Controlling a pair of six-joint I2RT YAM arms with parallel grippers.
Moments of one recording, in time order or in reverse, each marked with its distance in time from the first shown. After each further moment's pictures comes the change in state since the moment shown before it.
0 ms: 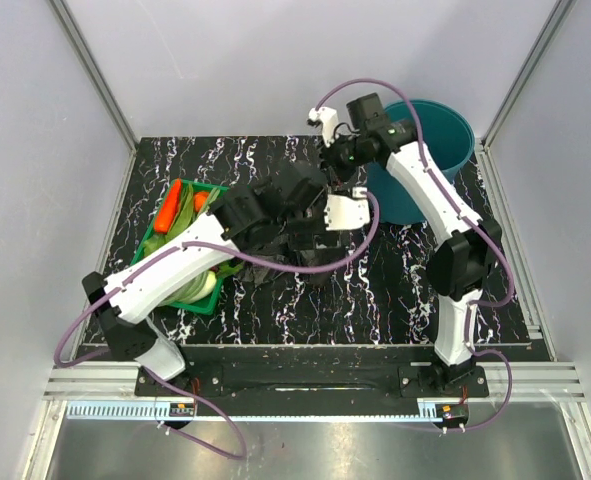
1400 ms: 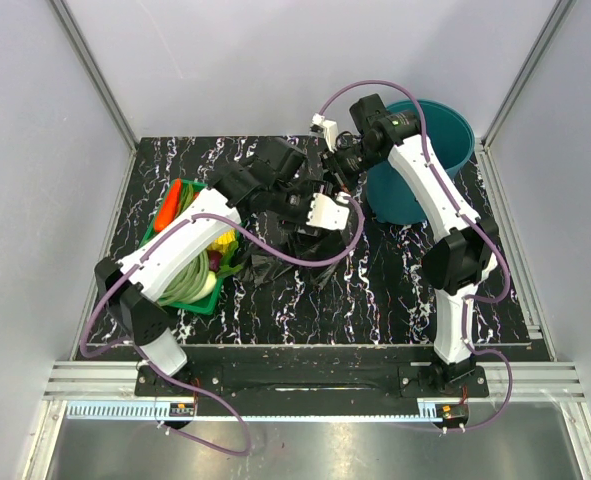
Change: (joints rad) left arm 0.252 0.111 0.050 -0.098 0.552 0.367; right arm -0.037 0.081 0.201 -0.365 -0.291 -0.004
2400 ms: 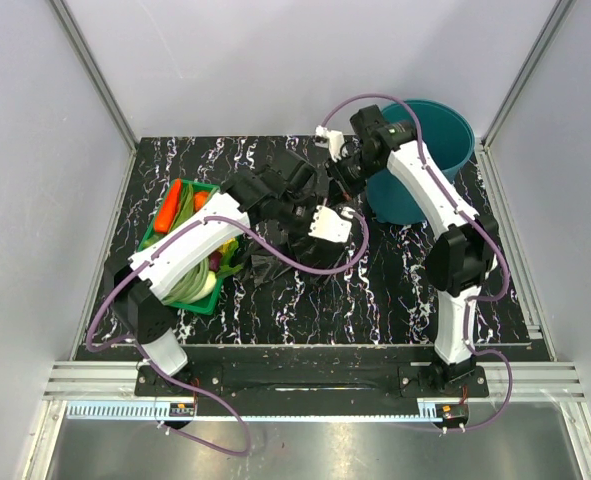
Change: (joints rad) left arm -0.031 0.027 -0.075 0.029 -0.101 0.024; right arm -0.015 -0.012 -0.110 0.078 0.126 0.047
